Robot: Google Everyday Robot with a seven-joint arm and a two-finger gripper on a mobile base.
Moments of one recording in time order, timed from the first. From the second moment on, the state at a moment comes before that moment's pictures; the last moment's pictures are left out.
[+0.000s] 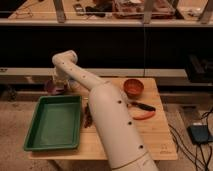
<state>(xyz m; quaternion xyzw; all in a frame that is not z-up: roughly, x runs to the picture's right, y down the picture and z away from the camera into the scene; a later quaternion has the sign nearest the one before) -0.310 -0.070 0.953 0.01 -0.30 -0.66 0.69</state>
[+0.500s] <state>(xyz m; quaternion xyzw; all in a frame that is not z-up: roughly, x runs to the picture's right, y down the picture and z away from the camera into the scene) -0.347 -0.085 0.948 0.03 -0.31 -0.68 0.66</state>
